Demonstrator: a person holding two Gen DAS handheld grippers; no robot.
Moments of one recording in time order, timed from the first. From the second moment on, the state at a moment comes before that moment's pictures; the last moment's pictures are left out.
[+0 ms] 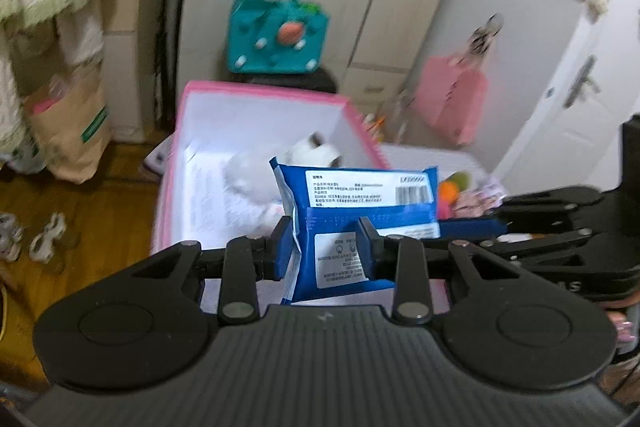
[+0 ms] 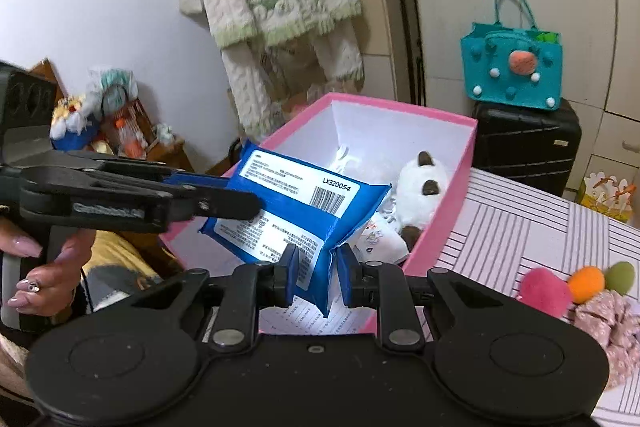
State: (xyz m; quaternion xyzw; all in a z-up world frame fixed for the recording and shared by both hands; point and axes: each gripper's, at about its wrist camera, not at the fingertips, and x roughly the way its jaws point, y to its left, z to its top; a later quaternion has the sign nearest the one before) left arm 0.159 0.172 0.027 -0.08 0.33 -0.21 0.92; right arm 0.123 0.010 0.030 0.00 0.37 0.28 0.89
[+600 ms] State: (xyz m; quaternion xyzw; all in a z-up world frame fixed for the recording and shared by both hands) left arm 0.196 0.167 -0.017 -0.06 0.41 -0.21 0.88; right arm 0.138 0.031 0.021 -0.11 0.45 0.27 0.85
